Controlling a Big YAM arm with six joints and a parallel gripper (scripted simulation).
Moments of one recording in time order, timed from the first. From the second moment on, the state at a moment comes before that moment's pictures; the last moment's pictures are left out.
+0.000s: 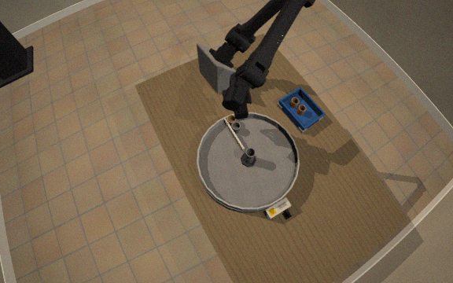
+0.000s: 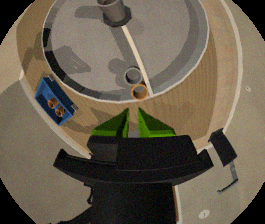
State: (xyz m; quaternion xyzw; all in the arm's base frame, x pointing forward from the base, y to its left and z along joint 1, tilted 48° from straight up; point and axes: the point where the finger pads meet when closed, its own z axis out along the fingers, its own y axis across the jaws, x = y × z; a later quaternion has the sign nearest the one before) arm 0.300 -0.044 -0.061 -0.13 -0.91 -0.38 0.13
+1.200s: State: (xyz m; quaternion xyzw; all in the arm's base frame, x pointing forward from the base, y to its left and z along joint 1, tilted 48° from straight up) arm 0.296 -0.031 -0.074 -0.13 -0.91 -0.38 0.13
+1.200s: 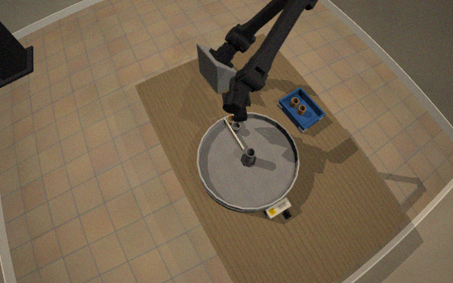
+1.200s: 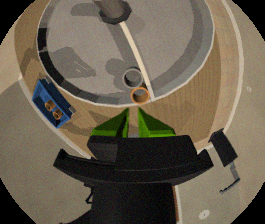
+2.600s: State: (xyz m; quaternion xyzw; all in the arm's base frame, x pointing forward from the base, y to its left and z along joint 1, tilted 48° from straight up) arm 0.296 -0.030 -0.074 -0.13 -0.91 -0.38 0.13
